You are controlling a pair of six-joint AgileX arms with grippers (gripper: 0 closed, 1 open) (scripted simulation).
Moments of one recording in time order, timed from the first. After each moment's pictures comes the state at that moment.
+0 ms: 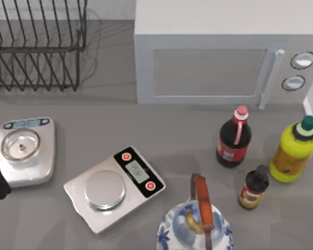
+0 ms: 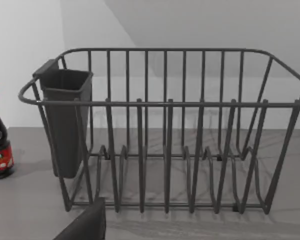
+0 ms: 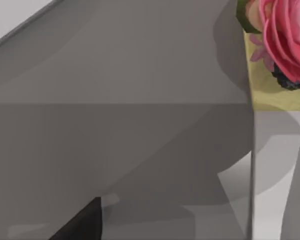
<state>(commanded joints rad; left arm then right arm) 0.00 0.00 0.00 0.00 0.00 0.00 -0.23 1.55 0.57 -0.58 0.00 0.35</state>
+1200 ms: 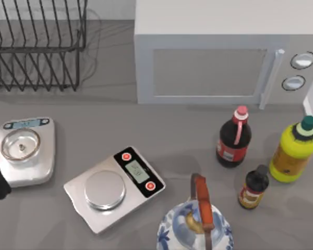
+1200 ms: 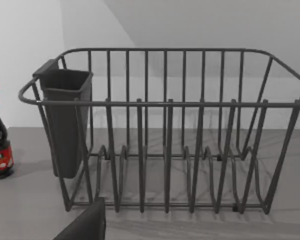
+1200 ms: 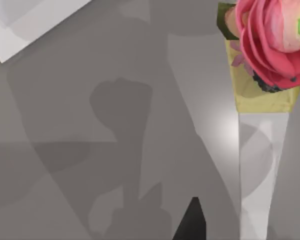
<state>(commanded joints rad) 0.00 0.00 0.00 0.00 0.00 0.00 -0.24 1.30 0.90 -1.13 0.01 0.35</state>
